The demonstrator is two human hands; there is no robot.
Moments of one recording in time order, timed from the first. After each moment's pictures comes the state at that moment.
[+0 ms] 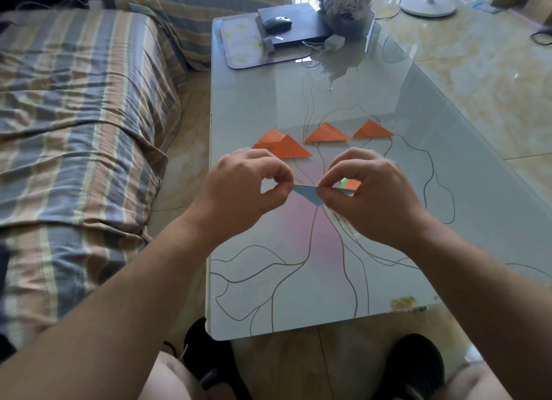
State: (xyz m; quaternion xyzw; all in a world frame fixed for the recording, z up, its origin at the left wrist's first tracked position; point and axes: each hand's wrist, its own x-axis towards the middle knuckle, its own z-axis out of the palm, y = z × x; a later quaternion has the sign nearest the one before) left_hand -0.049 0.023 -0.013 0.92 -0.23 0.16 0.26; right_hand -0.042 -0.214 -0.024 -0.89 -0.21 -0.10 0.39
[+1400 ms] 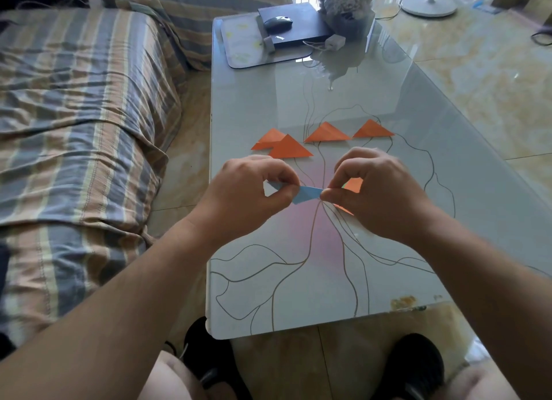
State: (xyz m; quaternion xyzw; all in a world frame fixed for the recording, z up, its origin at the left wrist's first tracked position) left_hand -0.054 0.016 -0.012 0.92 -0.19 0.11 0.31; right_hand -0.033 -0.223 -0.022 -0.92 -0.20 -0.05 0.34
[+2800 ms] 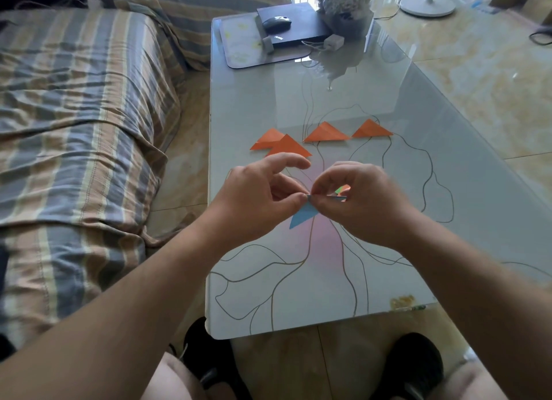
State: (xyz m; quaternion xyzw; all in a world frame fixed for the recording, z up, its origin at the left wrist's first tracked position) left_hand -0.065 0.001 -0.011 0.88 -0.13 -0.01 0.46; right_hand -0.043 -0.208 -0.024 -0.89 -0.20 0.00 0.40
